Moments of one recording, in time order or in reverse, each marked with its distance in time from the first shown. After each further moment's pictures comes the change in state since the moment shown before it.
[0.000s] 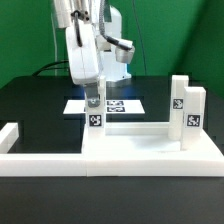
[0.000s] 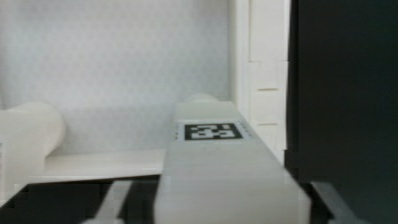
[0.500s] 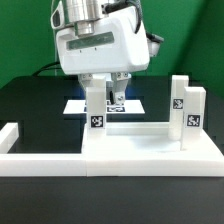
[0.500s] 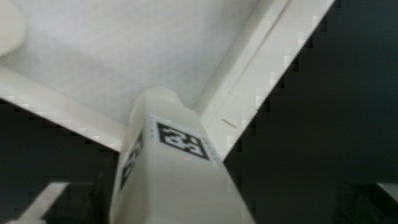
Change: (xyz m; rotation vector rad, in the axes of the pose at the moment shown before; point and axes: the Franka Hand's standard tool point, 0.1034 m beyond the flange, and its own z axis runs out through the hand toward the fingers) arm -0.013 -0.012 -0.002 0.039 0.035 -0.655
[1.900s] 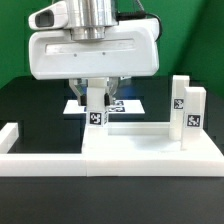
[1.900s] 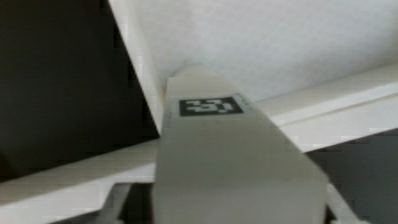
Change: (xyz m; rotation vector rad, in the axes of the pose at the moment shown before) arm 0.003 0.015 0.004 -0.072 -0.018 -0.524
